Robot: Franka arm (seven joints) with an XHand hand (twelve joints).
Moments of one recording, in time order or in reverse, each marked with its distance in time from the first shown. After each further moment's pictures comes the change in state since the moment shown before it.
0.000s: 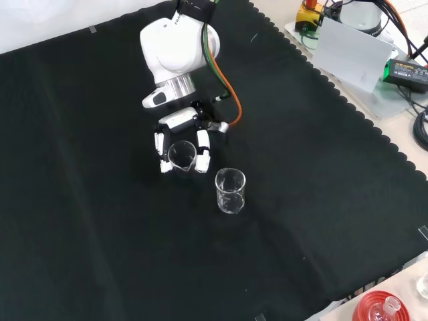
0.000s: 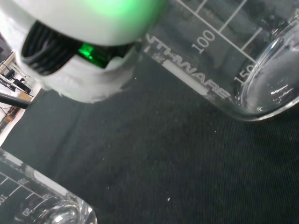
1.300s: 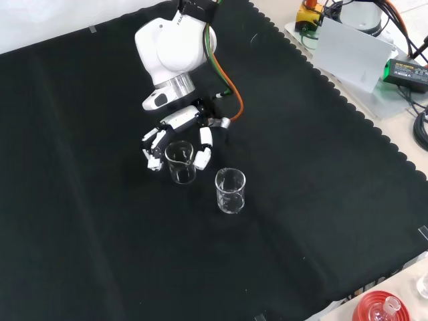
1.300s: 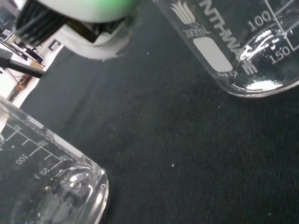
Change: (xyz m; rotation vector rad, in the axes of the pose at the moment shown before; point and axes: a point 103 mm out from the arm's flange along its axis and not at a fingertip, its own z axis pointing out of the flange) arm 0.004 -0.008 -0.004 0.082 -0.022 -0.062
